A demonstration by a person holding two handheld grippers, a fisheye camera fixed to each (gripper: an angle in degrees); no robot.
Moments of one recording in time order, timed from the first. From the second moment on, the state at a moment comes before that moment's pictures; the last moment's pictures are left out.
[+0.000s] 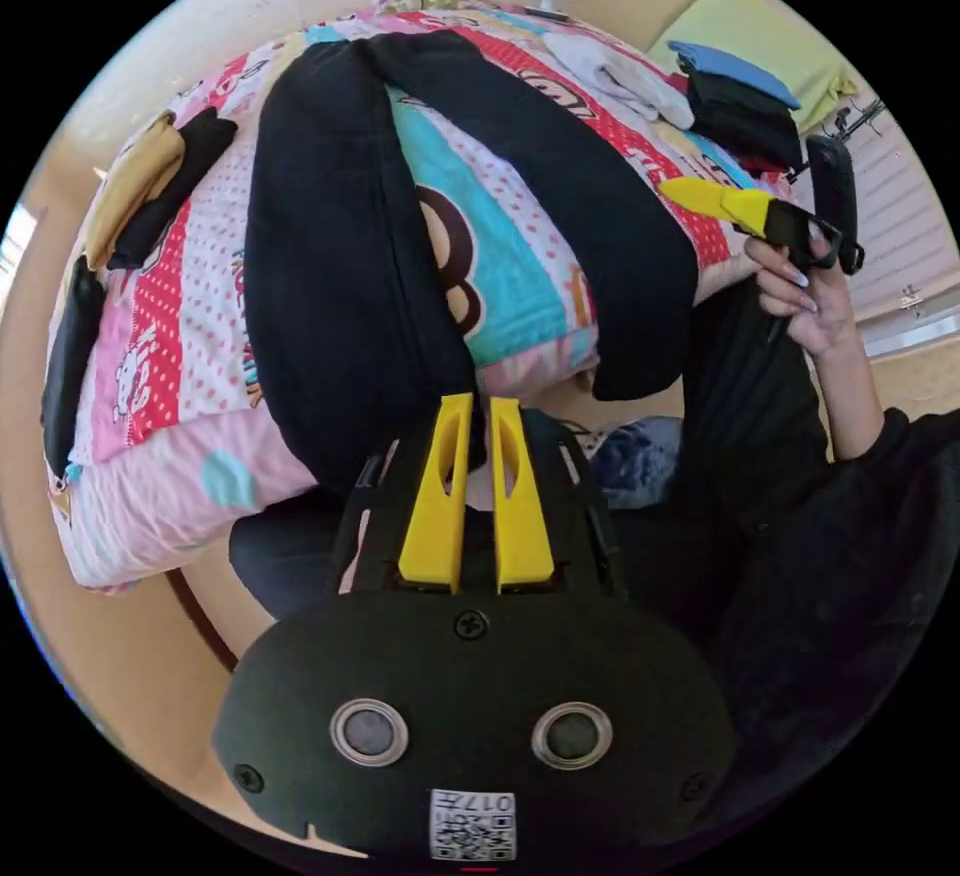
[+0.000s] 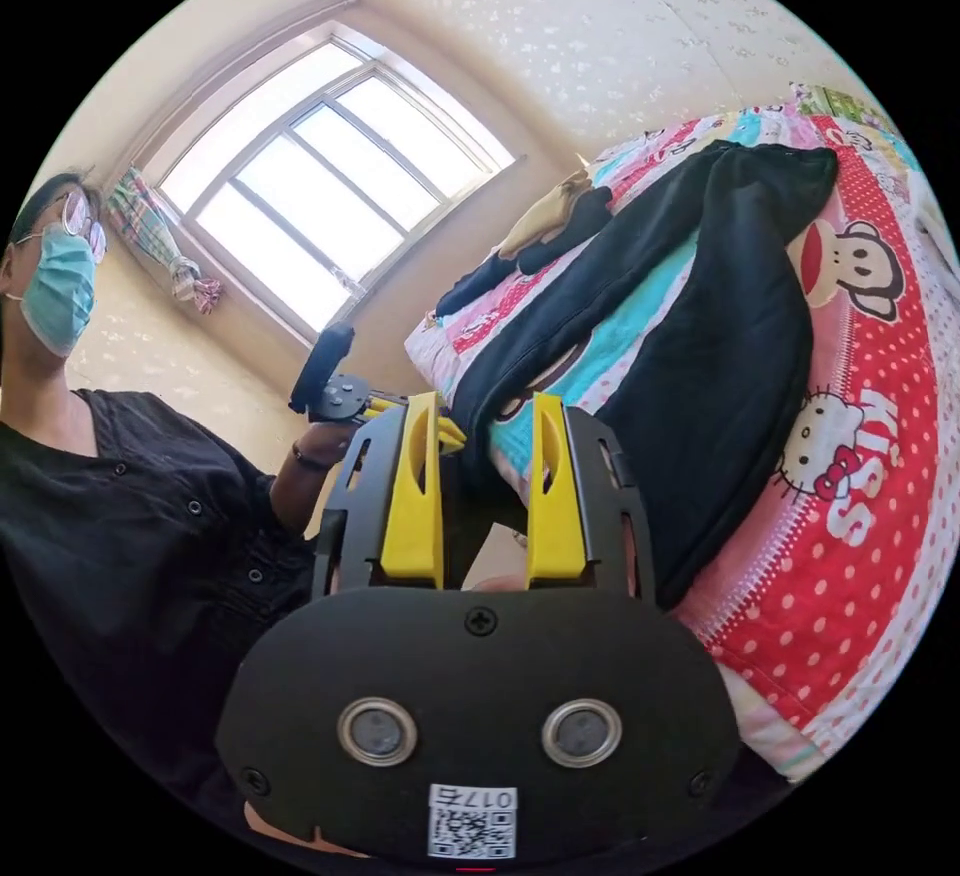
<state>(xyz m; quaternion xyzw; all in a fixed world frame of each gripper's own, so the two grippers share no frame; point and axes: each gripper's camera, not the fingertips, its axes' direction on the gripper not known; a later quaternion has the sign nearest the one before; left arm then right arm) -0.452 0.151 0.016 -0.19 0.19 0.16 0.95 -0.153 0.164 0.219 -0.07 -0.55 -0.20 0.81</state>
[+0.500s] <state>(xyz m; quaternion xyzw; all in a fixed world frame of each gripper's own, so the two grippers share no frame) -0.550 0.138 0.048 -0.11 0.20 0.01 0.97 -0.293 0.158 0.247 -0.11 -0.39 -0.19 0.89</state>
